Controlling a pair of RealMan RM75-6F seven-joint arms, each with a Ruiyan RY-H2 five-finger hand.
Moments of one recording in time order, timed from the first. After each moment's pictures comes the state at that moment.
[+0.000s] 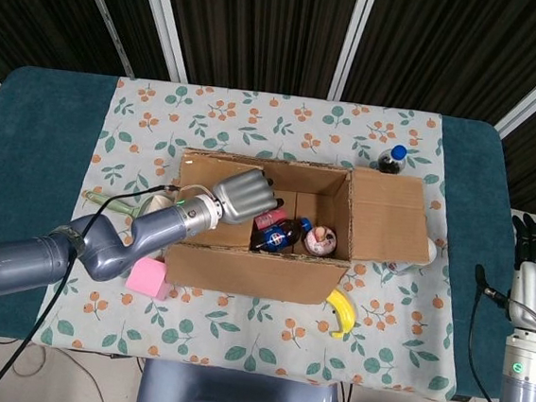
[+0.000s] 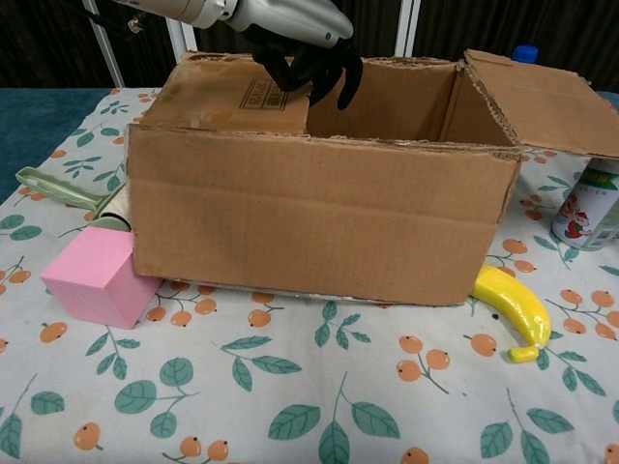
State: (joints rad) left arm -1.36 -1.28 -0.17 -1.43 1.19 0.41 0.33; right arm 0.22 -1.31 0.24 -1.42 -1.27 1.49 0.10
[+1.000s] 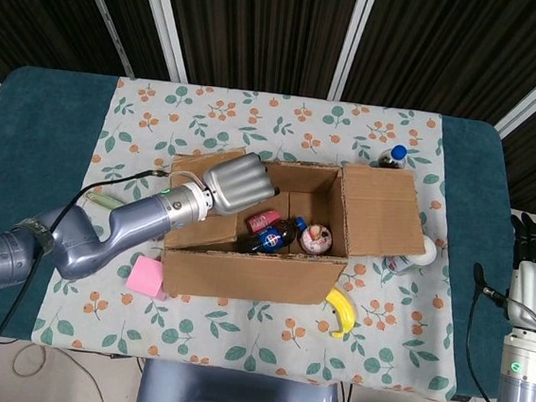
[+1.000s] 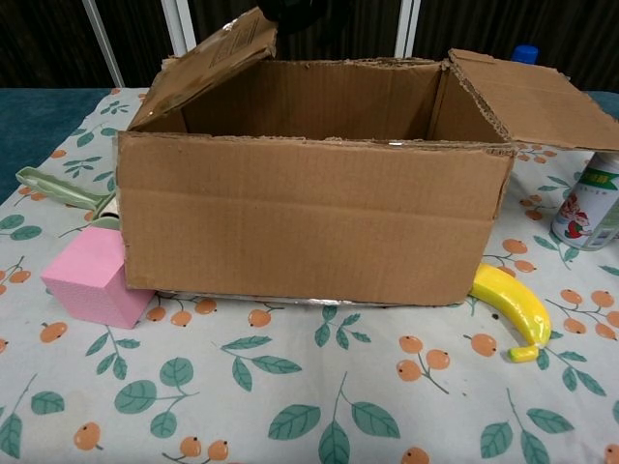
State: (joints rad) left arm -1.39 -1.09 -0.17 -1.59 1.19 0.44 0.33; right arm 0.21 -1.31 0.26 -1.43 -1.28 1.48 0.10
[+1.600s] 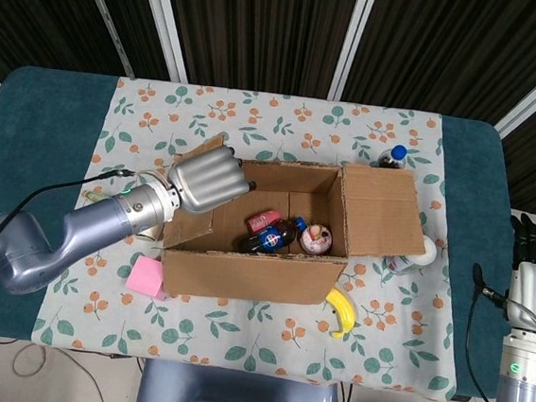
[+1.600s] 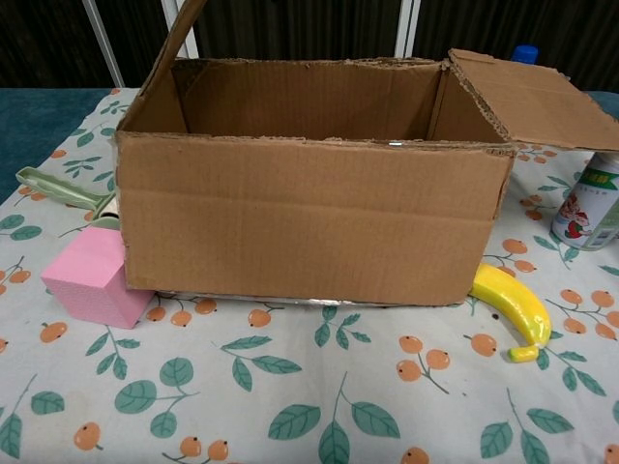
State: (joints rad) left arm -1.33 -0.87 -0.17 -1.78 1.21 0.48 0.32; right arm 0.21 -1.31 0.26 -1.43 -1.28 1.48 0.11
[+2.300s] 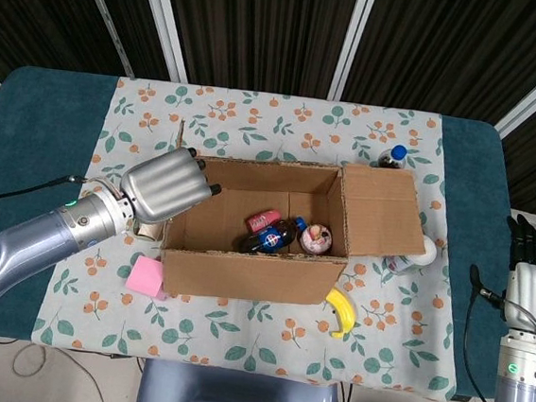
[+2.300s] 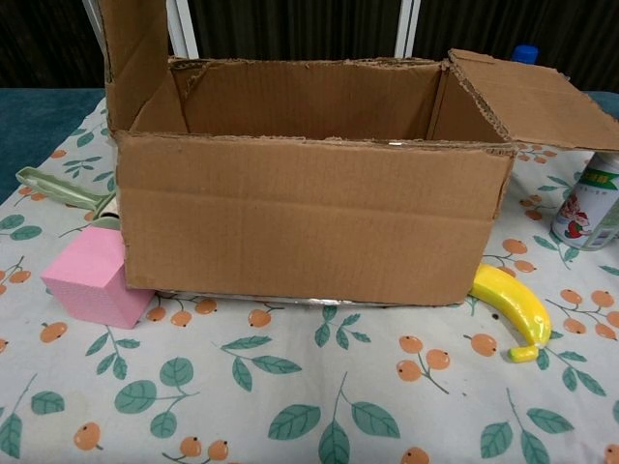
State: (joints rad) left arm -1.21 -0.62 -0.18 -1.97 1.30 0.53 0.28; right arm 0.20 -1.31 0.26 -1.44 -1.29 1.47 0.11
